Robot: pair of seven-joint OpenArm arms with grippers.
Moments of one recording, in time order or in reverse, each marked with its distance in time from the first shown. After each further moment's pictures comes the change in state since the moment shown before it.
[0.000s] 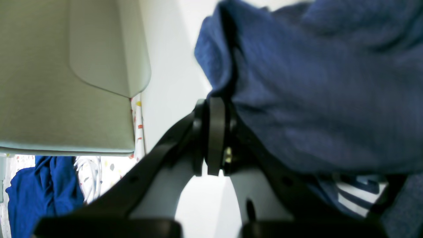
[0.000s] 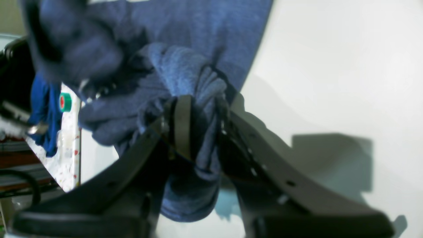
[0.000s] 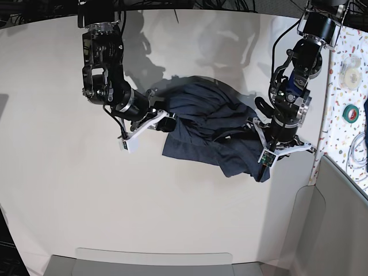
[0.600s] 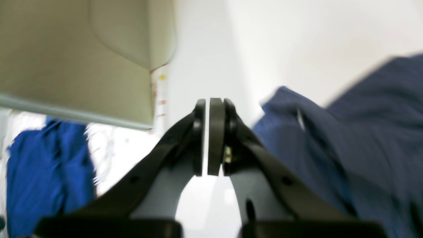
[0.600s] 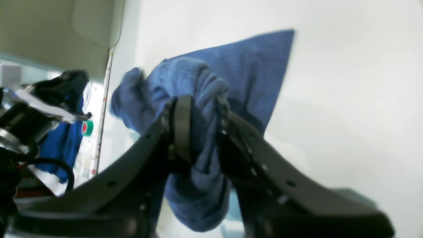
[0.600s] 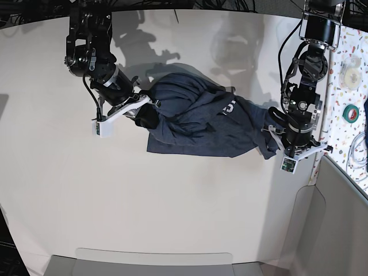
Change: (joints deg) left arm 0.0 1.4 -8.9 -4.1 0.0 0.1 0.6; right arm -11.2 2.7 1.9 18.9 2.8 -6.1 5.7
